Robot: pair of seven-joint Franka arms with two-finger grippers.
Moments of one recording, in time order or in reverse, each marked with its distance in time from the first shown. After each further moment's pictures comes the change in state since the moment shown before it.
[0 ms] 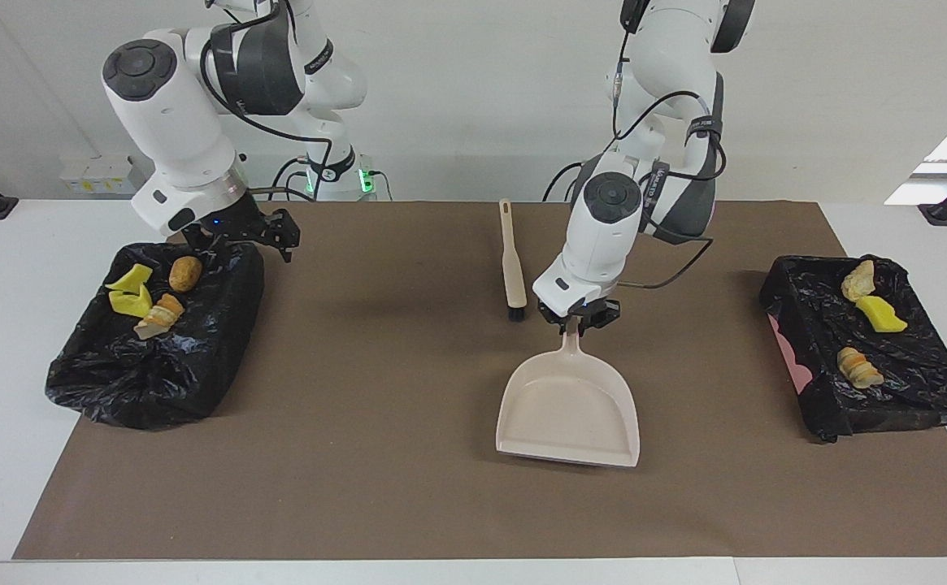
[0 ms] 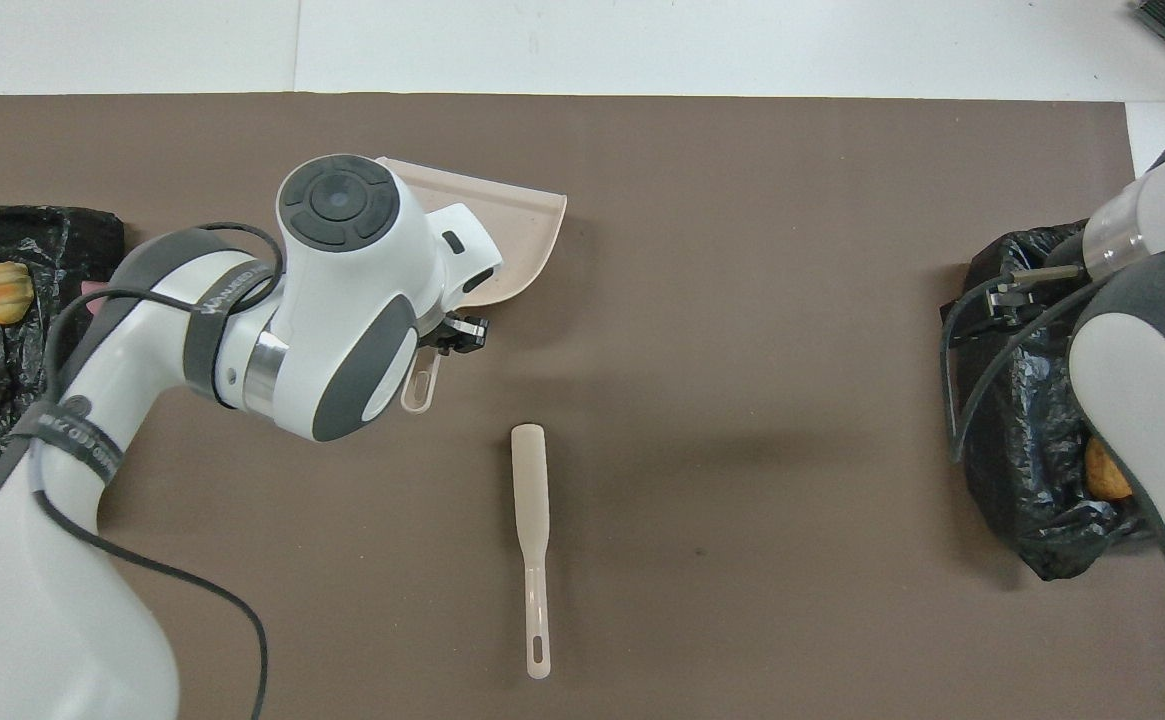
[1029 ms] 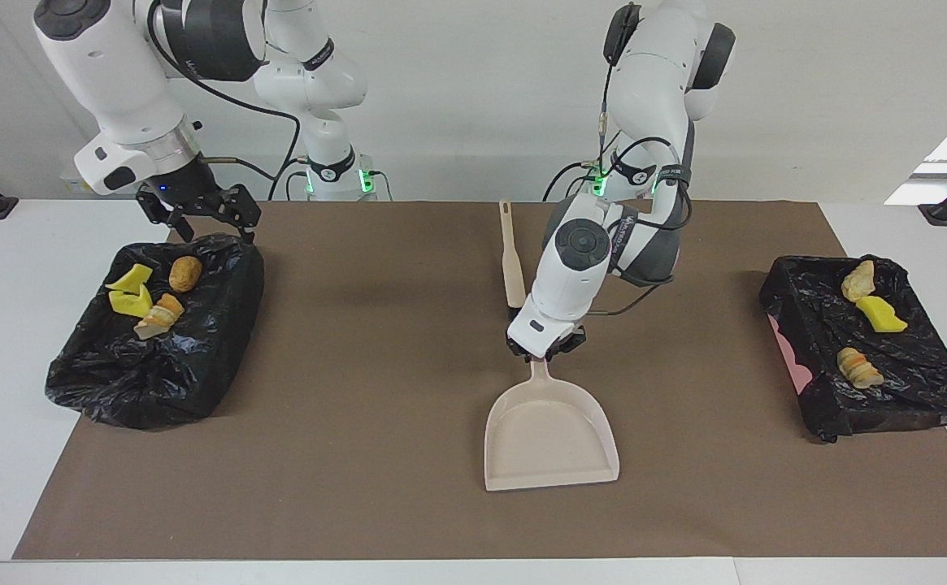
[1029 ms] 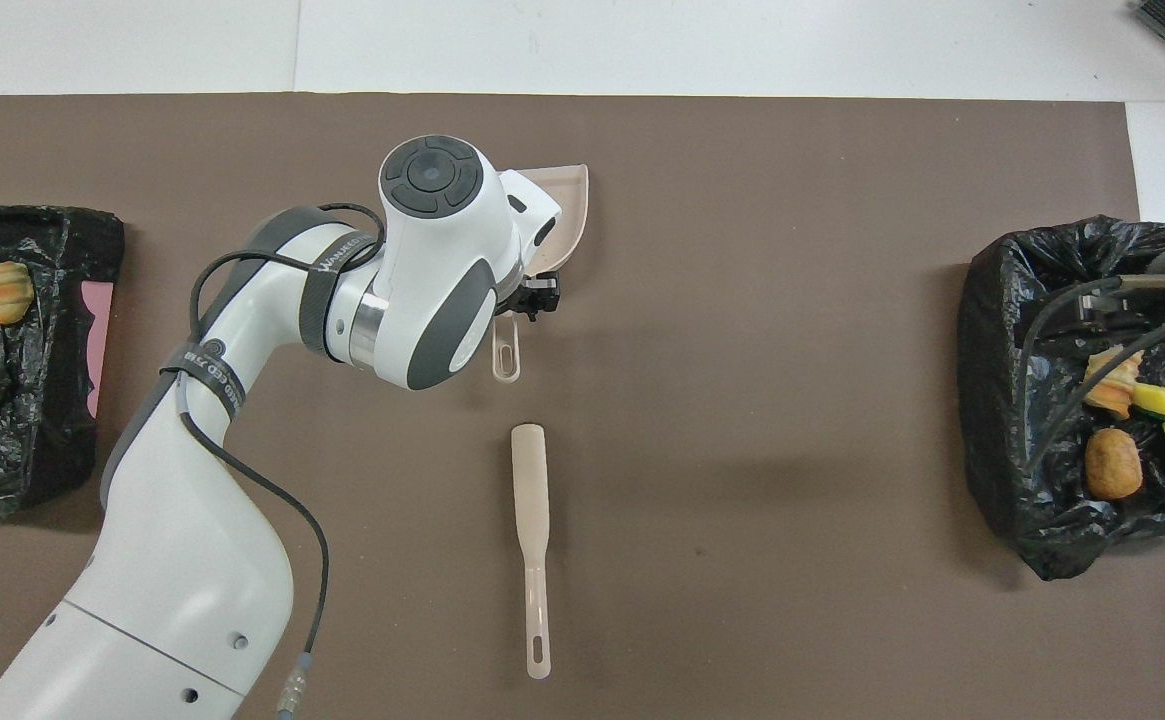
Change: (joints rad) left arm -0.031 0.126 0.021 0.145 -0.056 0.004 -0.138; right arm 0.057 -0.090 -0.122 -0.041 0.032 0.014 0.013
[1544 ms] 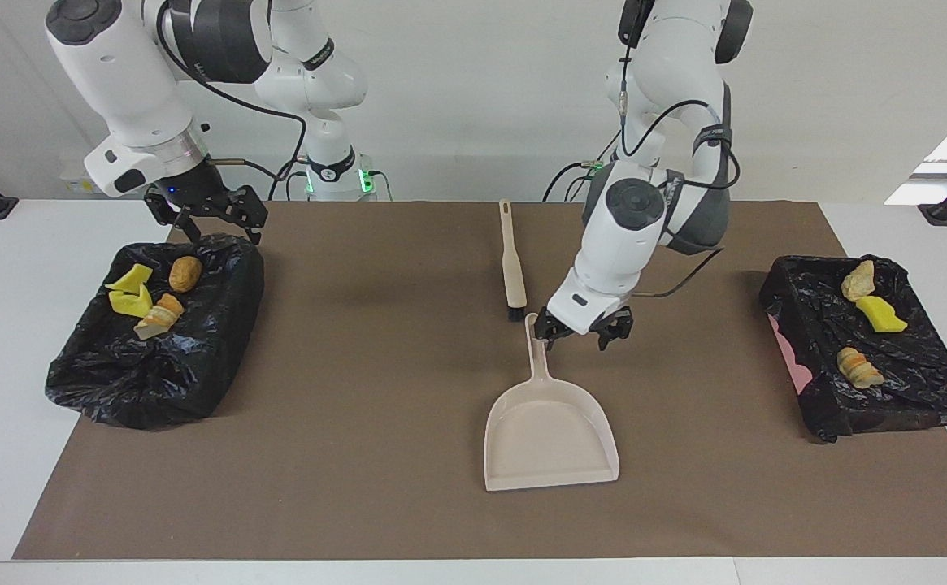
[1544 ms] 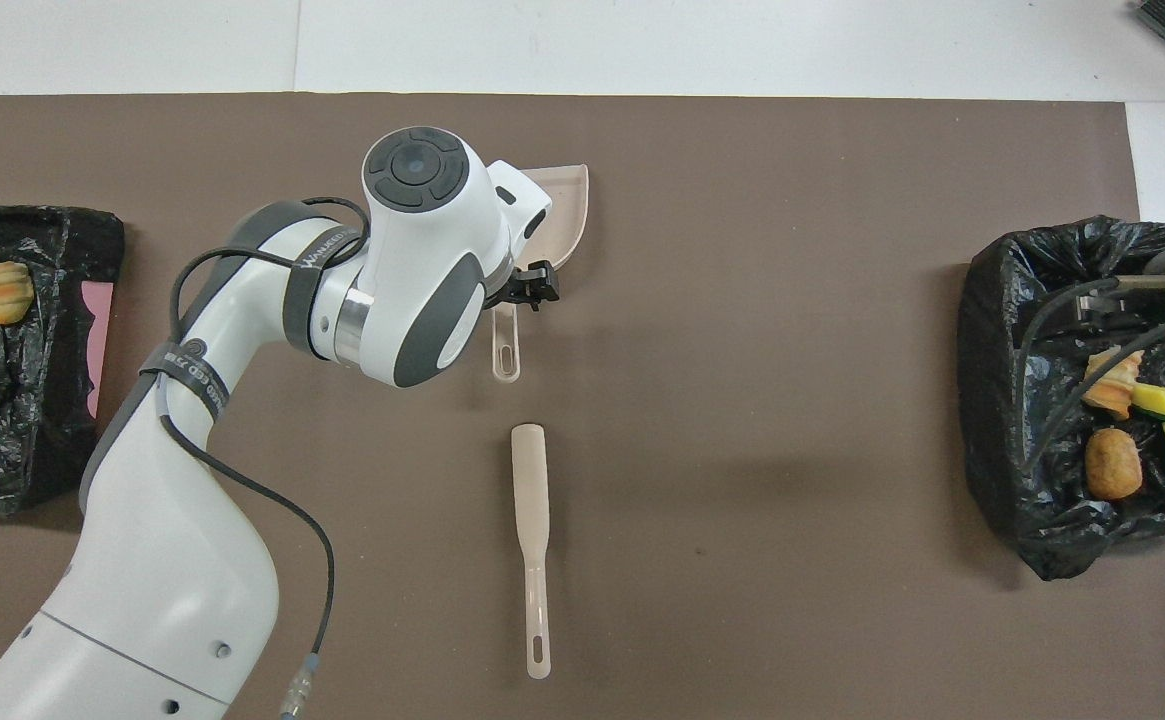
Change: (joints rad) left arm 0.147 -0.263 0.029 -0.159 0.019 -0.017 0.245; right arm 0.000 0.000 0.000 0.000 0.000 0.000 0.000
